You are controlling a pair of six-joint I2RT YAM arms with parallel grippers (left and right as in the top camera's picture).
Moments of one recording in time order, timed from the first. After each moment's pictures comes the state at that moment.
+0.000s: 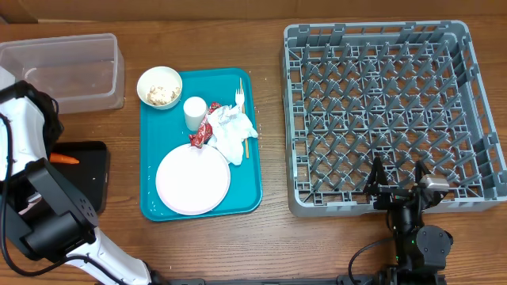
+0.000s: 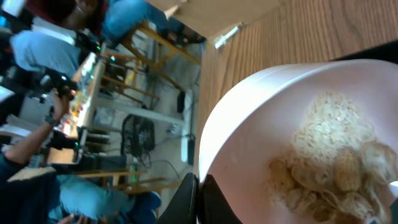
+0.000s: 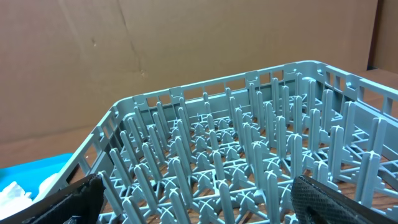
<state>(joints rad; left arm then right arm) 0.53 1.97 1.59 -1.54 -1.07 -1.02 -0.09 0.01 0.02 -0.03 -0.06 0.20</state>
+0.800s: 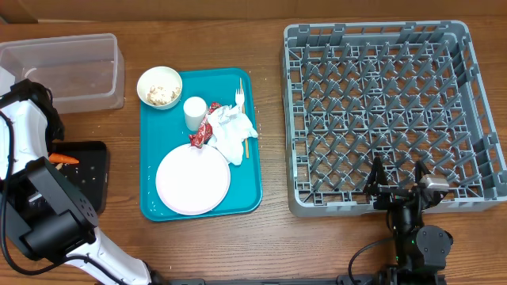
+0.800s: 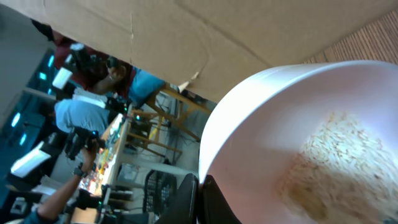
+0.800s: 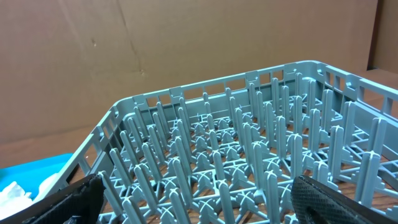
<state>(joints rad) 0.53 1.97 1.56 -1.23 -1.30 -0.66 -0.09 0.01 0.02 -0.03 -0.06 0.20</state>
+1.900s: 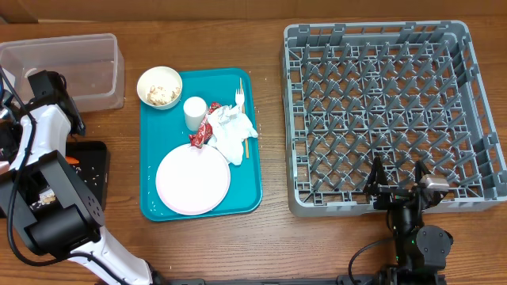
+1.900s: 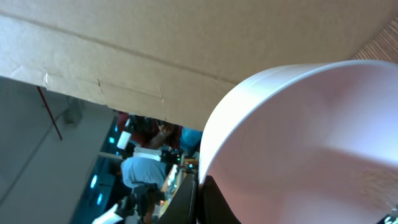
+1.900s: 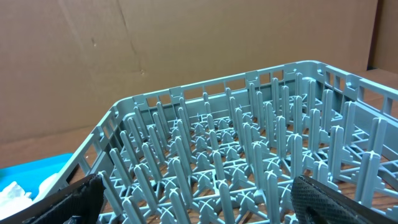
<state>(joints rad) 0.45 1.97 1.41 -0.72 -1.52 -0.05 -0.09 0.01 0.02 -0.03 -0.06 0.20</state>
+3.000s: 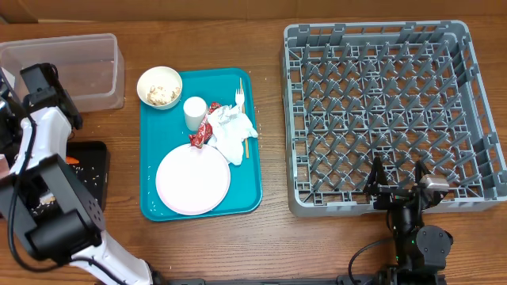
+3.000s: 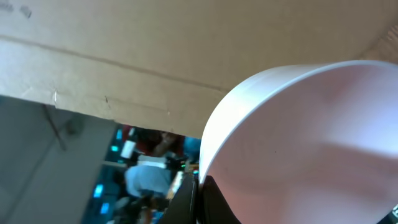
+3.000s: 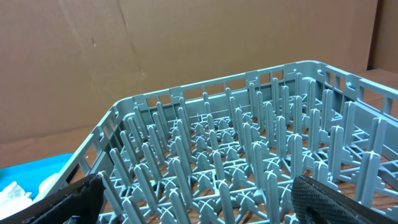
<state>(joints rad) 0.45 1.92 1.38 -0.46 -1.50 0.26 -0.09 0.01 0.02 -0.03 -0.06 0.20</state>
